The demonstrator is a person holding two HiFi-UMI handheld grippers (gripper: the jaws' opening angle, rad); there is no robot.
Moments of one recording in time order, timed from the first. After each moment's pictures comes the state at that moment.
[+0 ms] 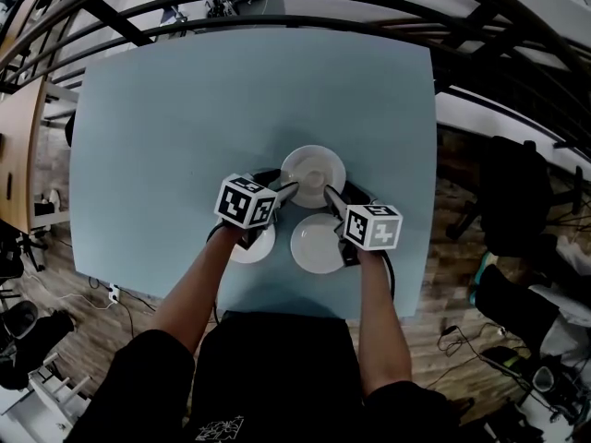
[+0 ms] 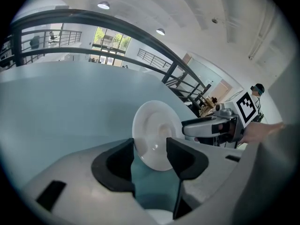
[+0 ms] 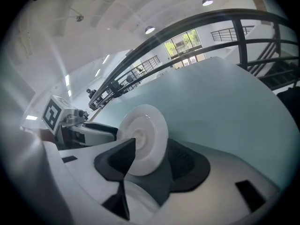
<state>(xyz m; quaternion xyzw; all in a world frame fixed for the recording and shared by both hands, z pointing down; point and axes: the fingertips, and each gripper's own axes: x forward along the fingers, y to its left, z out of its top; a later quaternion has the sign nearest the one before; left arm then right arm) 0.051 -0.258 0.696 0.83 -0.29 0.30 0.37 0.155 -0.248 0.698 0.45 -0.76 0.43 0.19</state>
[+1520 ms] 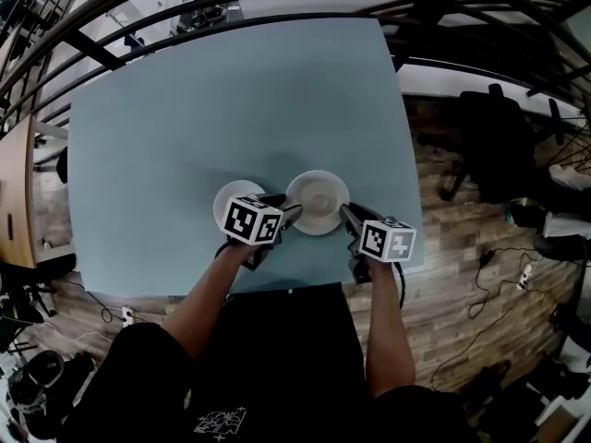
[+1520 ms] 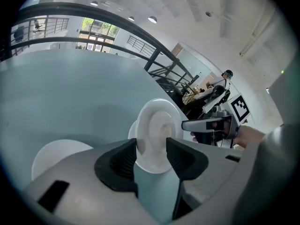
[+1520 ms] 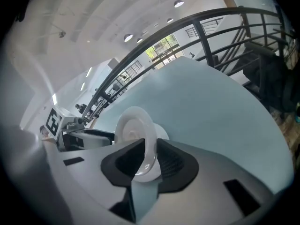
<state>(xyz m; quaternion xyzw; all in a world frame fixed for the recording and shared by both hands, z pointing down) 0.067 -0.126 0.660 0.82 -0.20 0.34 0.41 0.188 -0.099 0.661 0.50 -0.68 0.51 0.14</state>
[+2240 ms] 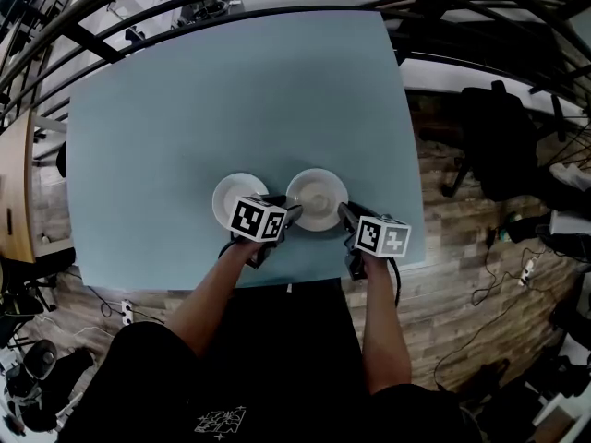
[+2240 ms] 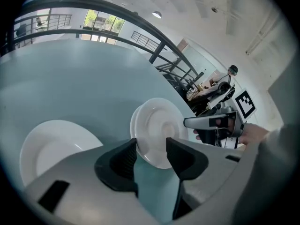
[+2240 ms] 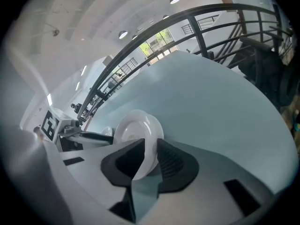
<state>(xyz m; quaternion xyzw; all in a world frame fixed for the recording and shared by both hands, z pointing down) 0.066 -0.105 0.696 0.80 -0.21 0.37 0.42 0.187 -0.083 0.693 0.51 -0.66 0.53 0.15</state>
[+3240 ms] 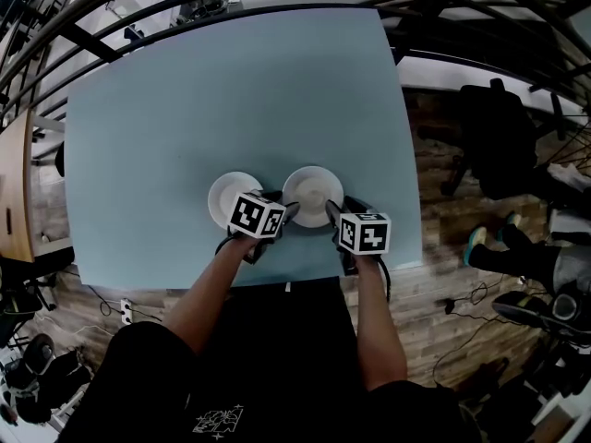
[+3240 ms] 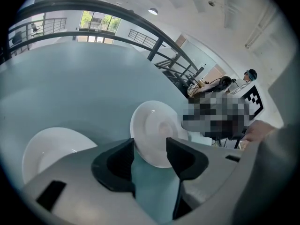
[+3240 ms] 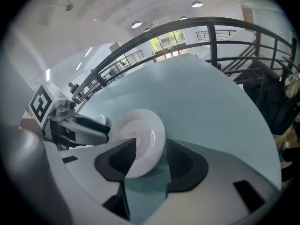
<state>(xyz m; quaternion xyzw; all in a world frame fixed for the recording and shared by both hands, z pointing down) 0.071 -0.111 0.701 0.80 -0.21 0.39 0.40 0.181 -0.095 0.699 0.52 -0.68 0.46 0.25</state>
